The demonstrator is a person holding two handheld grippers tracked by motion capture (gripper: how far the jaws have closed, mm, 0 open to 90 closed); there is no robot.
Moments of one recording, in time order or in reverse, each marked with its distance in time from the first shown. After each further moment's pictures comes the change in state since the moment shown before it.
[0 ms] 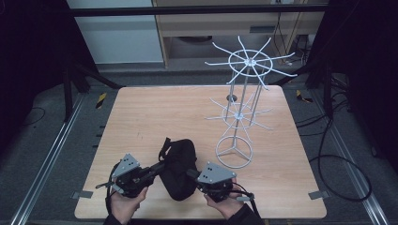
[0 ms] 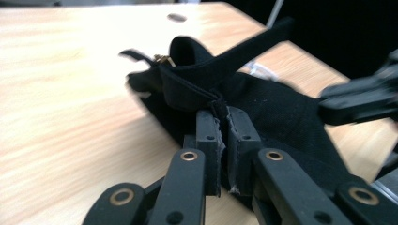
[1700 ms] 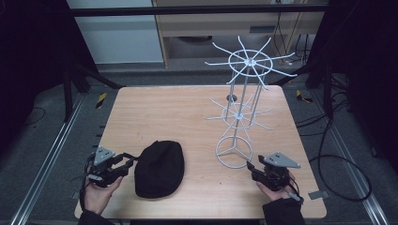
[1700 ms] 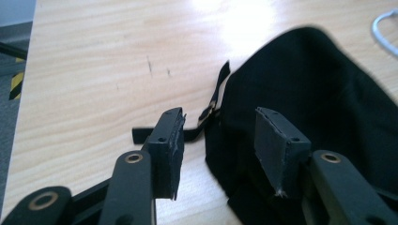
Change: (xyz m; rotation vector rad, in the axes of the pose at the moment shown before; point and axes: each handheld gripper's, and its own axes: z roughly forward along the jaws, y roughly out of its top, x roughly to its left) left arm 0.078 -0.004 -0.021 0.127 0.347 0.013; right arm -0.108 -0.102 -0.078 0.119 -0.414 0.379
